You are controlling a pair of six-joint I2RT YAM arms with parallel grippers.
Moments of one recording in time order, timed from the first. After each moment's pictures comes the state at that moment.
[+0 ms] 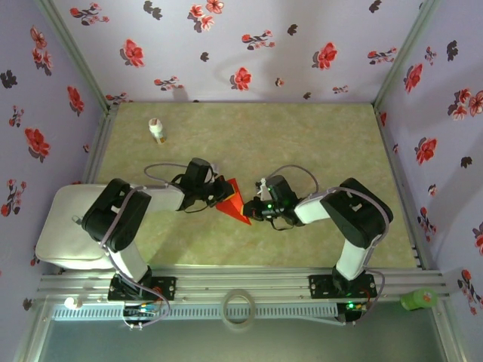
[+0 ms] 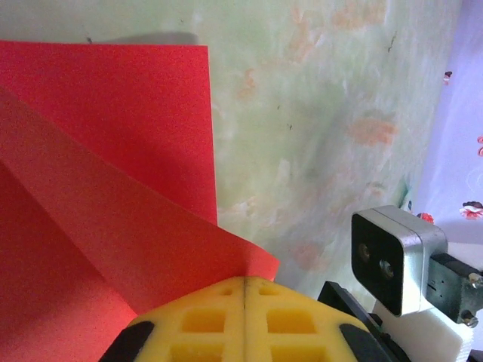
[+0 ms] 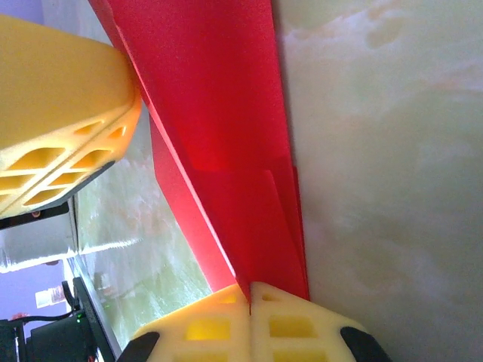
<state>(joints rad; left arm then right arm) -0.58 1.72 0.76 0.22 0.47 -1.03 0.69 1.77 0.60 0.42 -0.57 0.88</state>
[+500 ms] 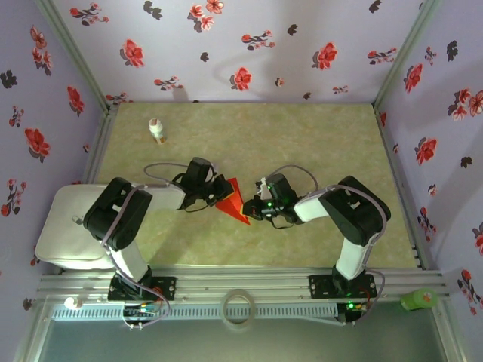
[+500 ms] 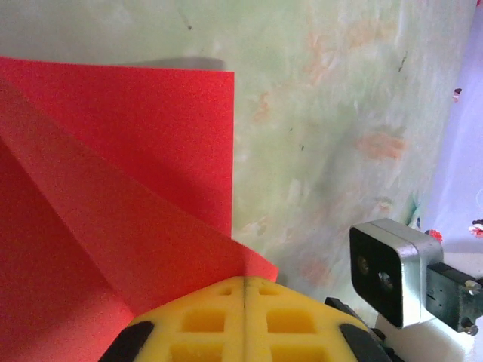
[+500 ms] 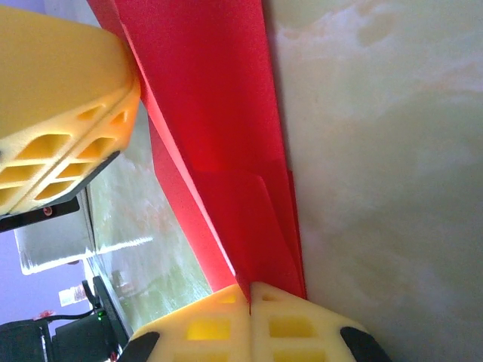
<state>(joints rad) -0.58 1.74 0.78 0.21 0.43 -1.04 0.67 1.80 0.62 0.42 -0.61 0.93</state>
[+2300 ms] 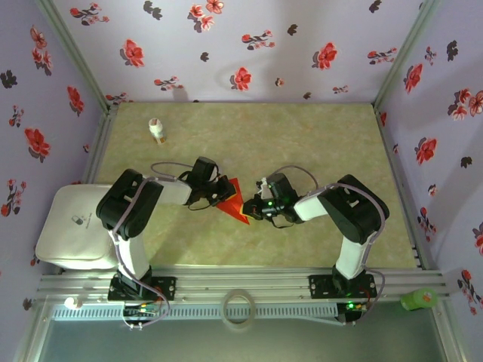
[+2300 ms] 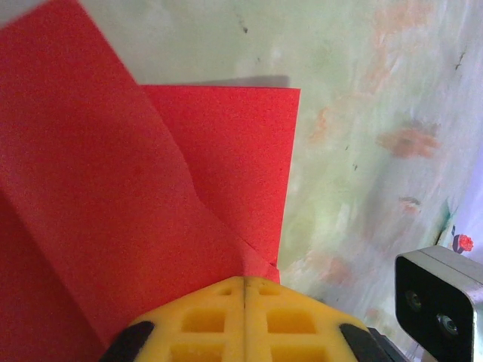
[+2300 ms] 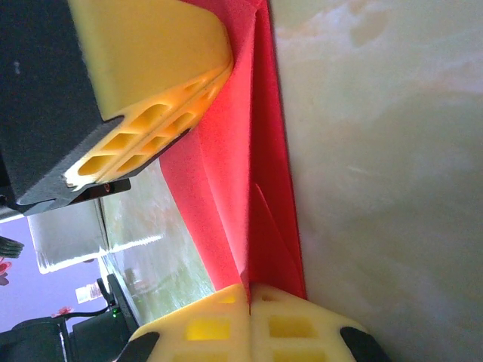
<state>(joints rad) -0.58 1.87 0.85 0.17 0.45 -1.01 0.66 1.82 0.63 0.44 -0.65 0.96</state>
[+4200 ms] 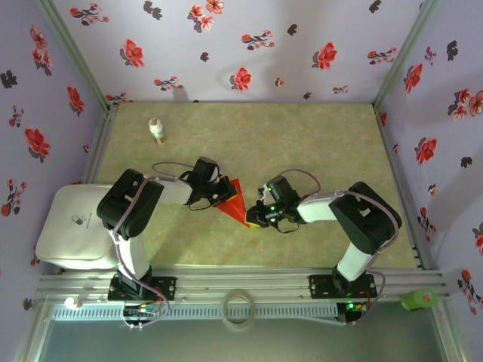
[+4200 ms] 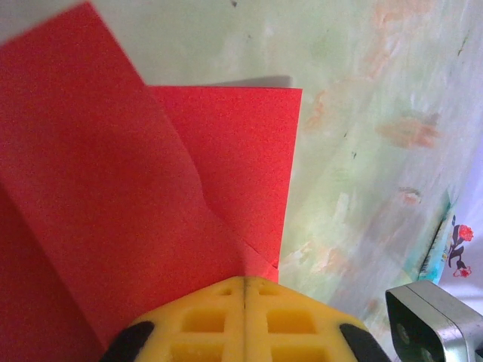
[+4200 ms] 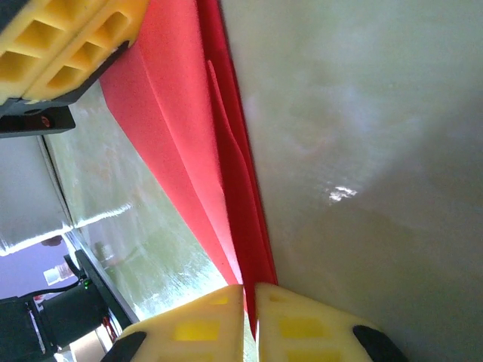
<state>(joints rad) -0.58 1.87 0.86 0.16 0.46 -1.00 0.68 1.69 0.62 0.15 -0.63 0.91</state>
